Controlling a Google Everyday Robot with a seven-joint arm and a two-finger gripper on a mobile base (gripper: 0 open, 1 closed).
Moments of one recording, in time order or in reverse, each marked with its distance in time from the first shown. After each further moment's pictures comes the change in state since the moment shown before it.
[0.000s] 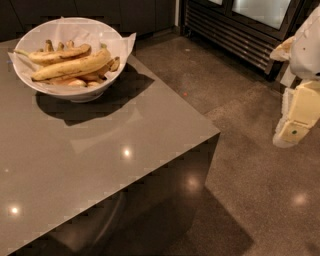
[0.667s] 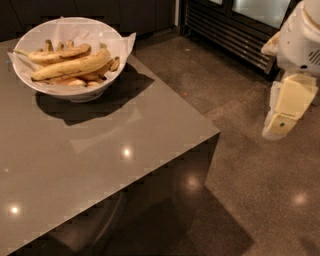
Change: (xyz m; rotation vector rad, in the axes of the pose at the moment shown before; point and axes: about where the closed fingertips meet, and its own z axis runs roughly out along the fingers) arm -0.013 -0.009 0.001 0.012 0.026 -0.011
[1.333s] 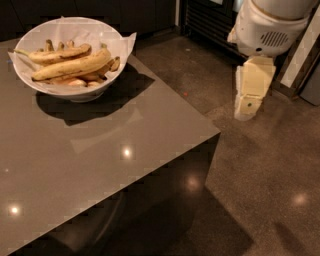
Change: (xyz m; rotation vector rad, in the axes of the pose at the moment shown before) arm -0.052 -0.028 0.015 -0.015 0.043 -0.127
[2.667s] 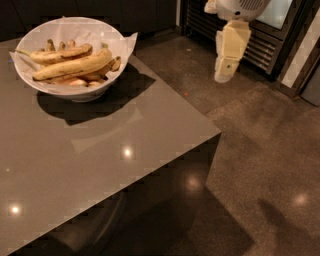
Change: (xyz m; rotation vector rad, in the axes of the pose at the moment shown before) arm -0.047 -0.076 -0.005 0.050 -0.117 -0.114
